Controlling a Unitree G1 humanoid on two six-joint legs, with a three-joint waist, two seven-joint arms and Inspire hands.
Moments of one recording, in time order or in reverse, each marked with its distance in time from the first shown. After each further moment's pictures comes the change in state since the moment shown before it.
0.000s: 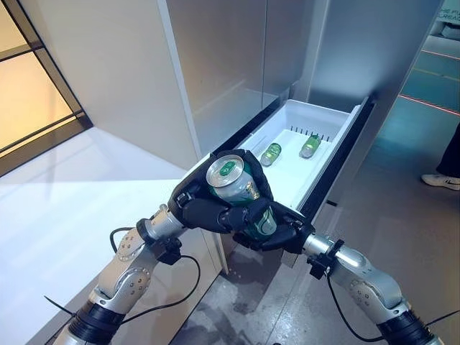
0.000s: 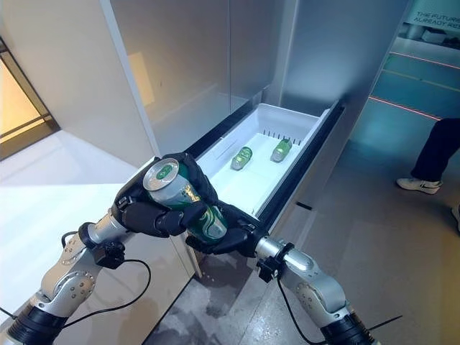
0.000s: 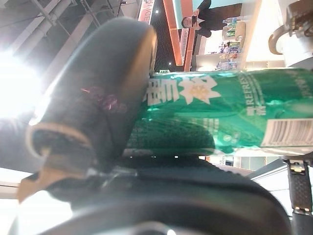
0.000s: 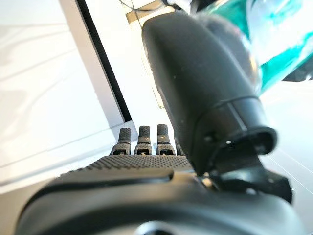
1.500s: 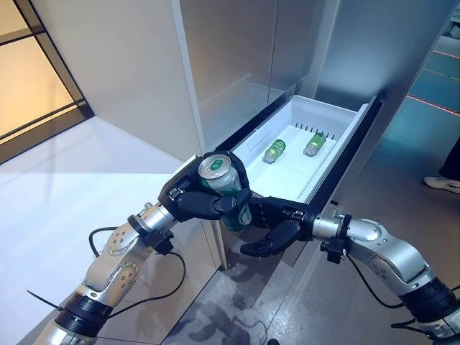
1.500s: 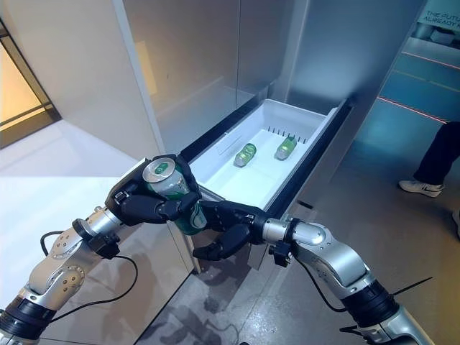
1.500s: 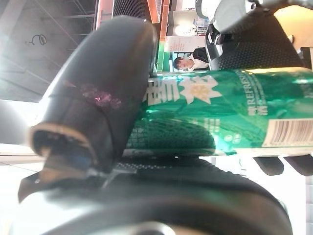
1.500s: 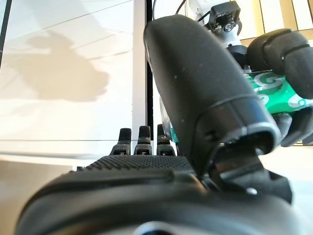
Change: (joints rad) left arm -0.026 0.099 -0.004 0.112 0.044 0.004 0.129; right arm -0.200 -0.217 0.048 -0.057 -0.078 0.138 0.222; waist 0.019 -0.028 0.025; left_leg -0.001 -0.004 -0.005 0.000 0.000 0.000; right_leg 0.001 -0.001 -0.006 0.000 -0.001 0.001
